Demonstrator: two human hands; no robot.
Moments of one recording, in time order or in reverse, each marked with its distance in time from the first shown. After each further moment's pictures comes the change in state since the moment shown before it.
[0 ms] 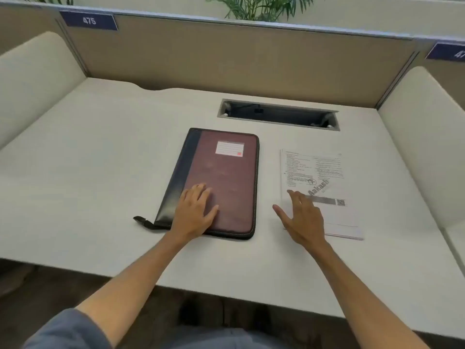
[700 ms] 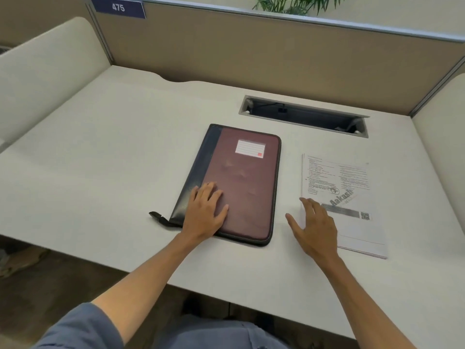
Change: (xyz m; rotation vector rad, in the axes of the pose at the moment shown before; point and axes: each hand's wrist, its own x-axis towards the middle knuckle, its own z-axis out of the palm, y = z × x) left_hand 0.001 -0.015 0.012 -0.029 0.123 -0.027; right_hand 0.006 -0.008 0.017 0.016 0.073 -0.030
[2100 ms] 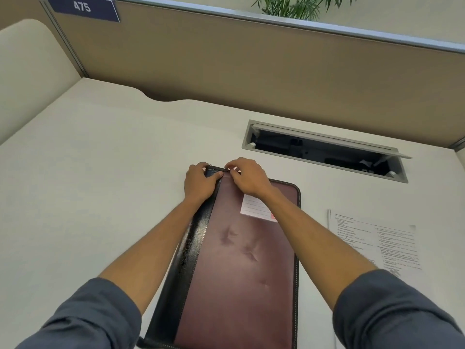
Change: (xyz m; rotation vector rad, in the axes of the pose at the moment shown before) left_hand 0.280 -0.089 0.044 -0.553 -0.031 -0.636; right_hand 0.327 -0.172 0.086 0.274 -0.390 -0.263
